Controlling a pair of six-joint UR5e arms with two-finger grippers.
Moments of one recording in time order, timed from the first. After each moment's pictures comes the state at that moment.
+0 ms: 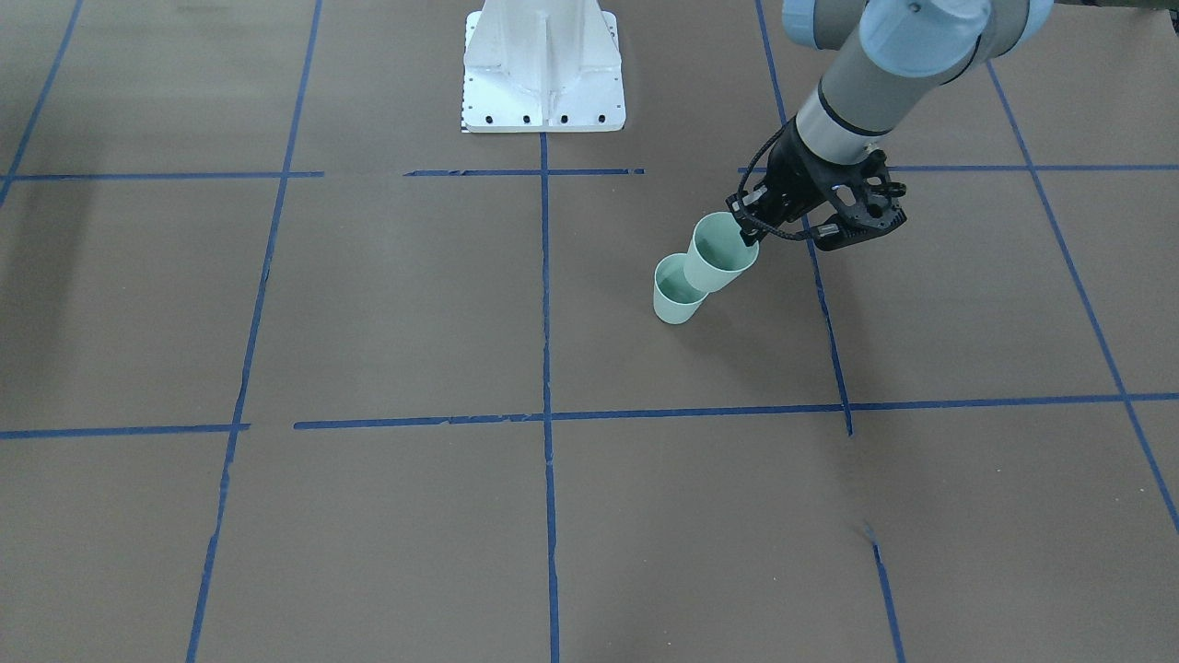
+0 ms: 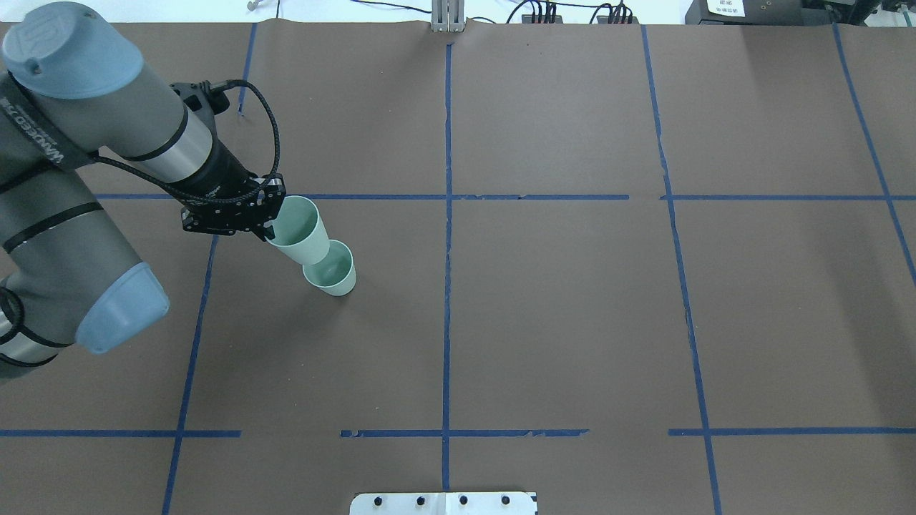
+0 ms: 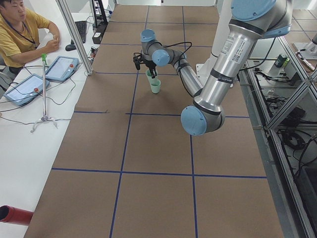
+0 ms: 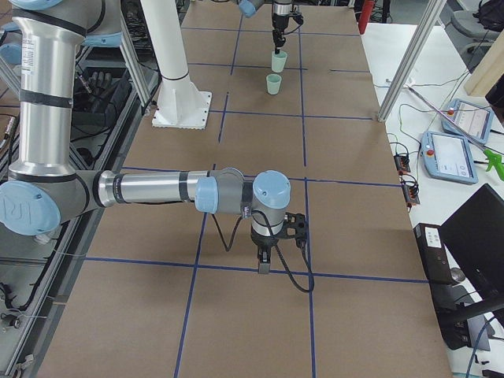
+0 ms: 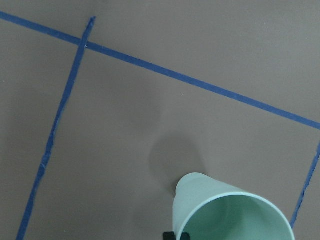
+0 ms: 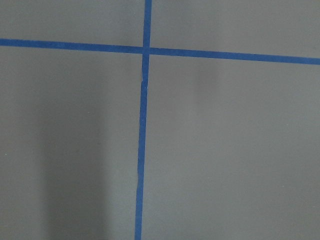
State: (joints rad) left arm -0.79 -2.04 -1.93 -1.49 -2.21 -1.36; right arm 1.56 -1.71 1.79 -1.68 2.26 -0.04
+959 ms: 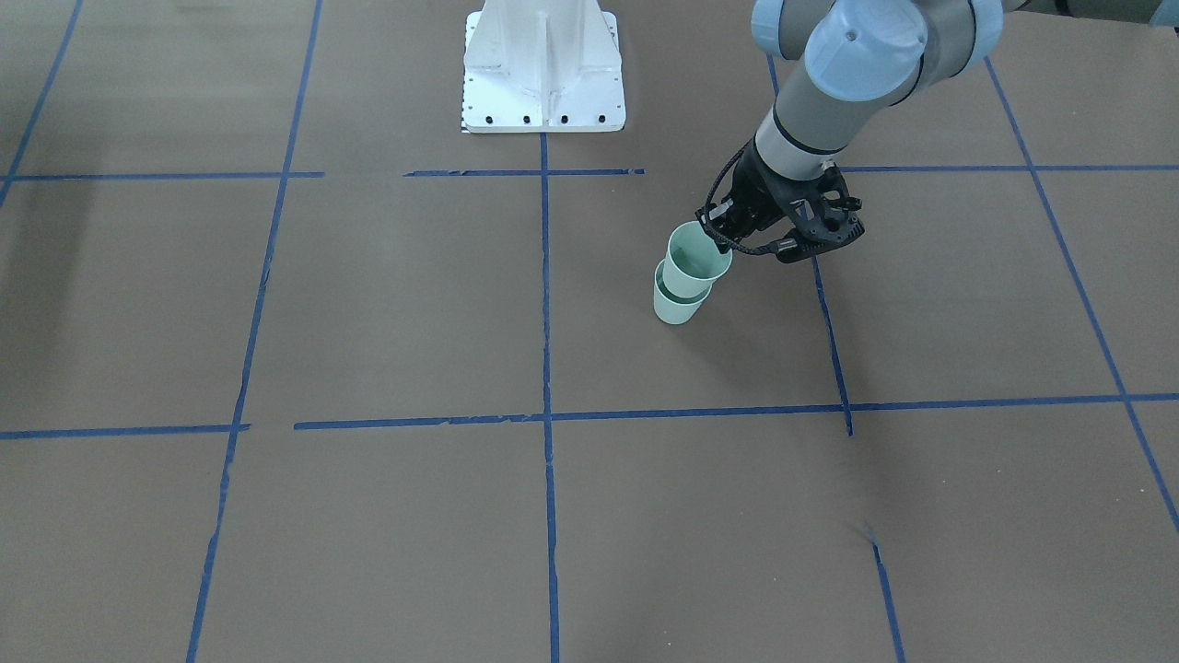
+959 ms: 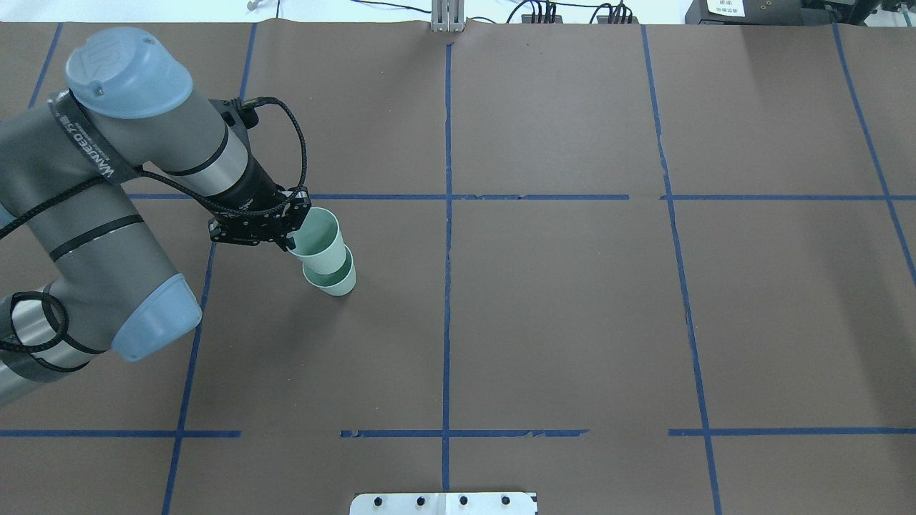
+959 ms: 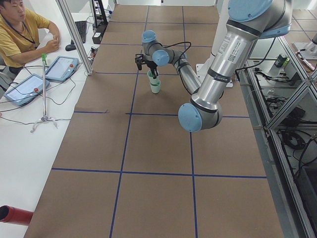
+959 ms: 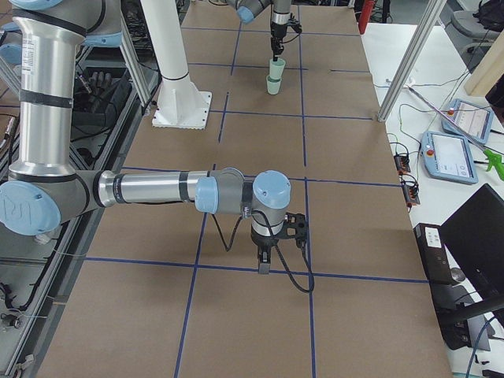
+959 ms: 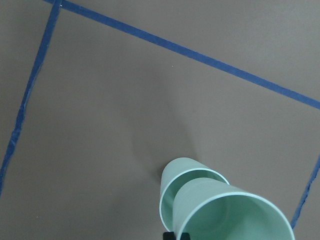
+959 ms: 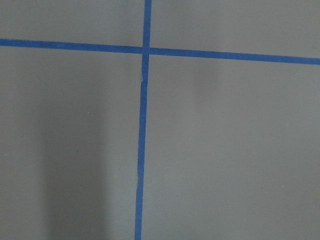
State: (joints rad) left arm -0.75 -2.07 -1.89 -1.49 -2.18 -1.38; right arm 1.56 -1.71 1.79 -1.68 2.26 -0.04
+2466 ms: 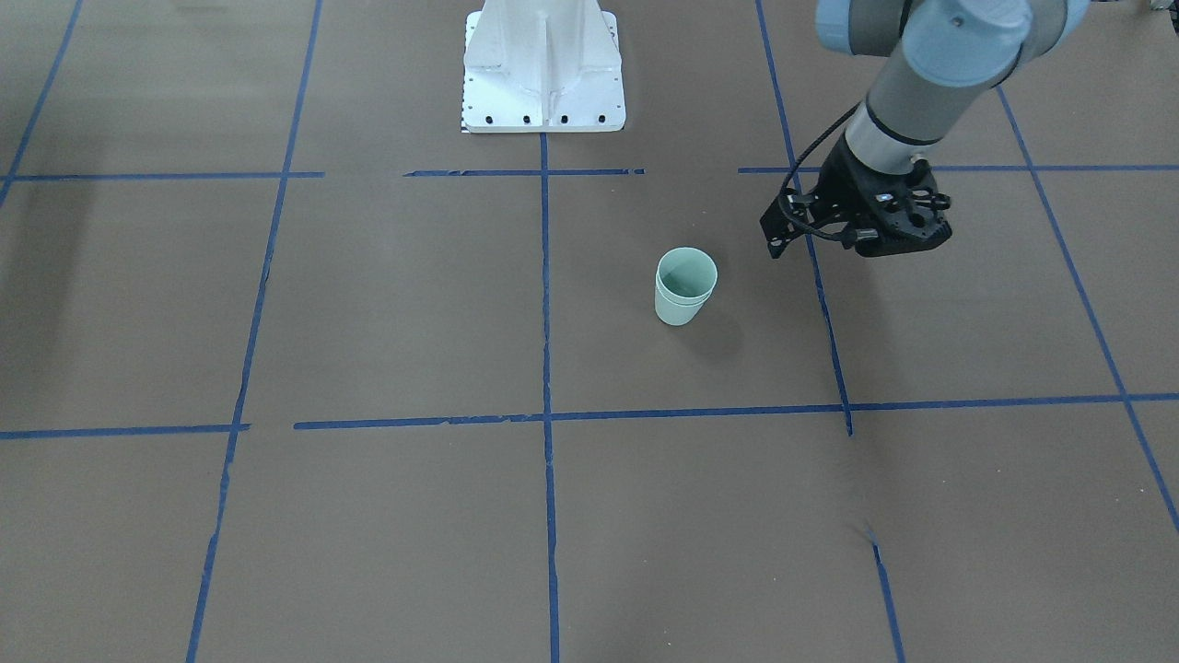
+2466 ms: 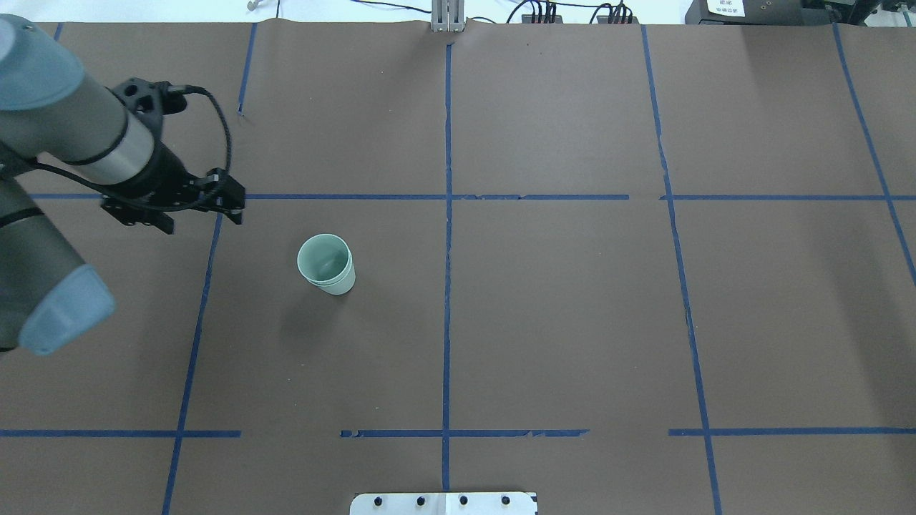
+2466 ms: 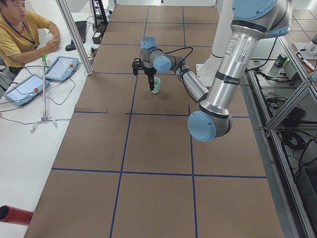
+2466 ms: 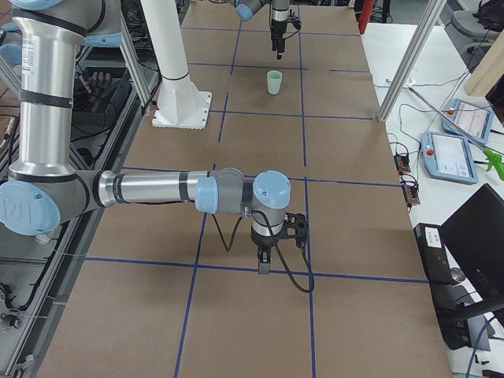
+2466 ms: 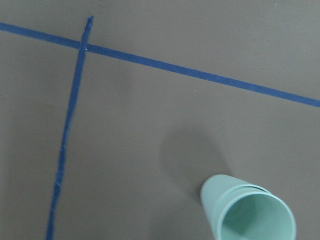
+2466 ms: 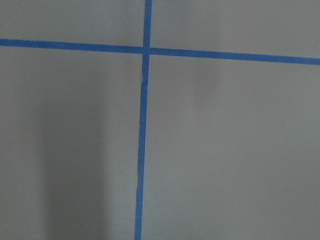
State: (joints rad) left arm -0.89 -1.87 -1.98 -1.50 -2.17 -0.98; right arm 1.56 -1.71 1.79 -1.68 2.26 -0.04
